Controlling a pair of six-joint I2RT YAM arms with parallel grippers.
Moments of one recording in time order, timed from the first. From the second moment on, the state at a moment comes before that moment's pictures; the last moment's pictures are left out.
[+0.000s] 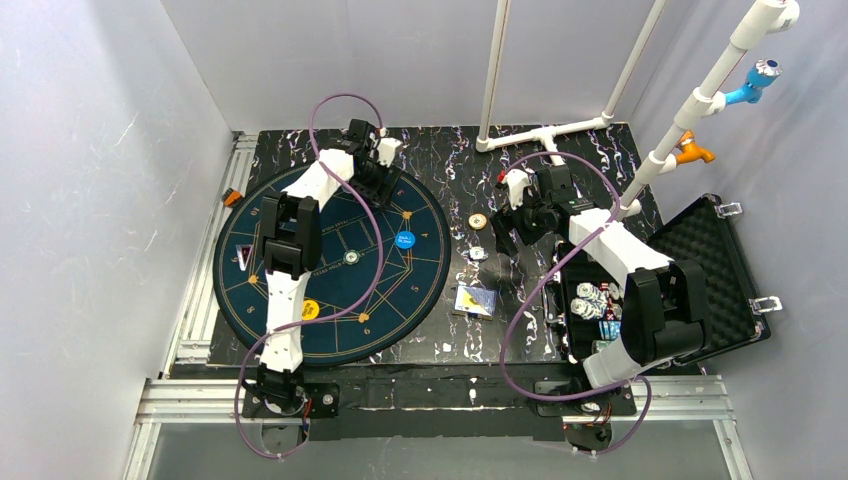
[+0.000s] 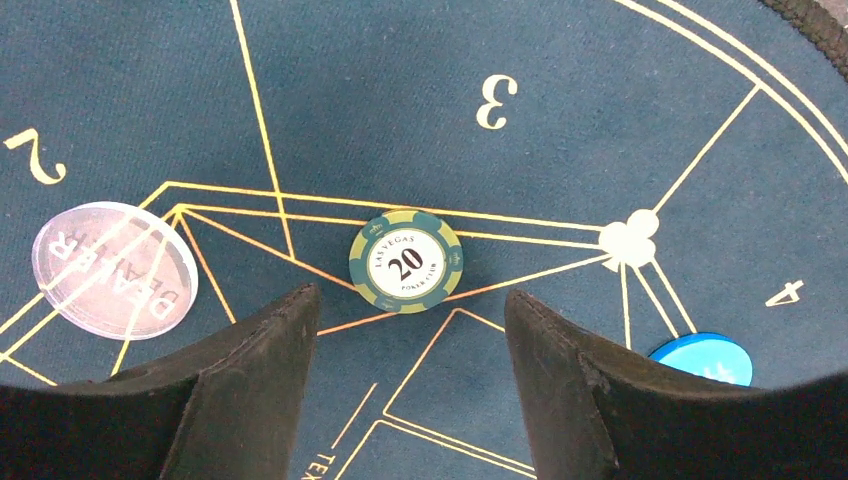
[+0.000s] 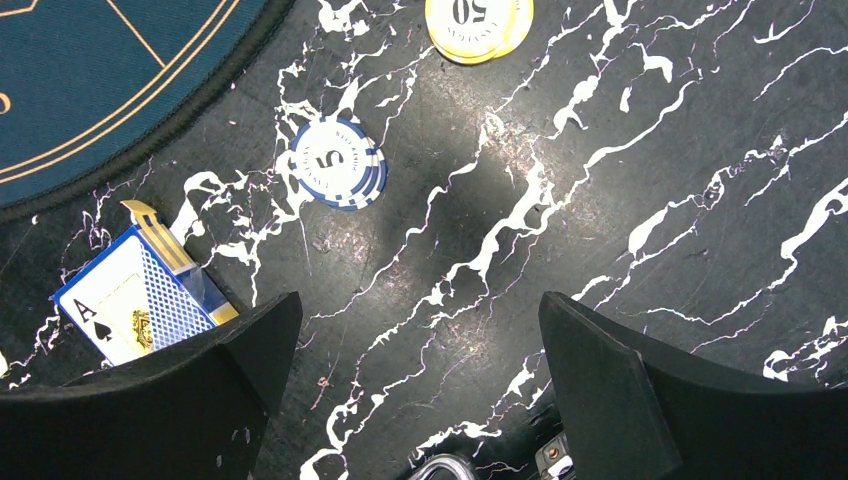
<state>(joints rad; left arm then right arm) -0.27 2.31 1.98 -0.79 0.20 0.26 0.28 1.52 1.05 -0.47 -0.36 -0.35</state>
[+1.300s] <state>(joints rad) -0.30 2.35 2.00 -0.76 0.13 0.27 0.28 1.53 1.05 -0.47 -0.36 -0.36</state>
